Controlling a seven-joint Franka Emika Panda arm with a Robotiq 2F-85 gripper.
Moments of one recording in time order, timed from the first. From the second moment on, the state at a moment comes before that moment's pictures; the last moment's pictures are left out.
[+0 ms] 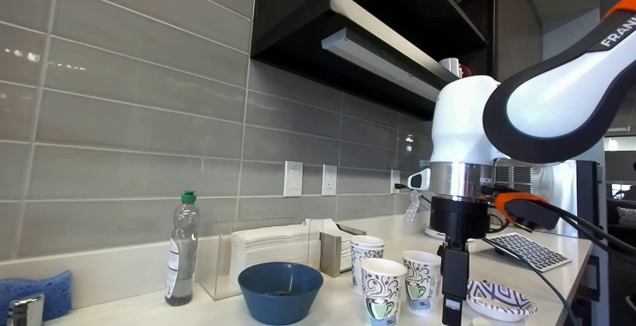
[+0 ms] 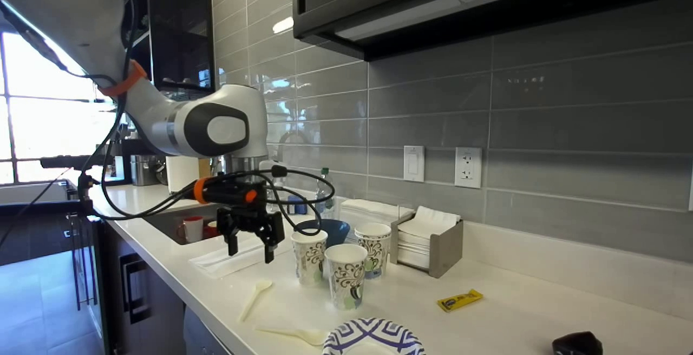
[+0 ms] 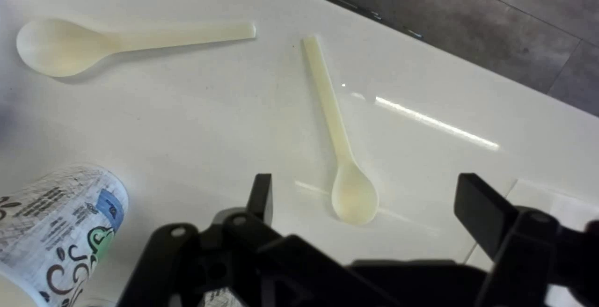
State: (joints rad) arm 0.14 -0.32 0.09 -2.66 0.05 2.39 -0.17
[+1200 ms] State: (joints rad) arm 0.15 -0.14 0.08 -2.67 0.11 2.54 -0.26
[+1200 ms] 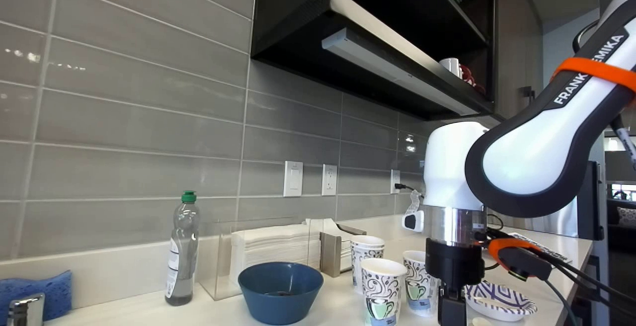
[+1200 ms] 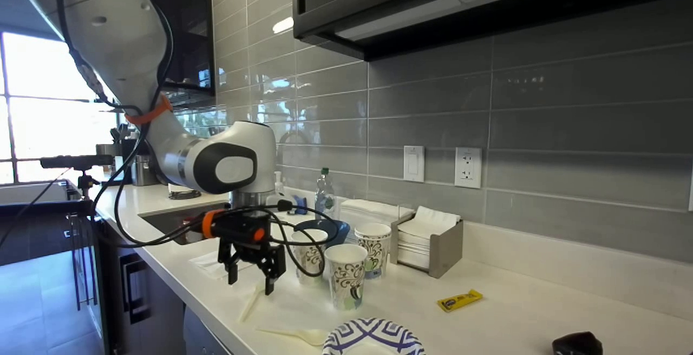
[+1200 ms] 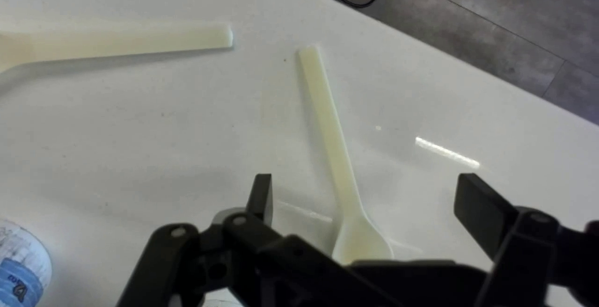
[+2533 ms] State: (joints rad) arm 0.15 -0.10 0.08 -2.67 0.14 2.57 -0.29
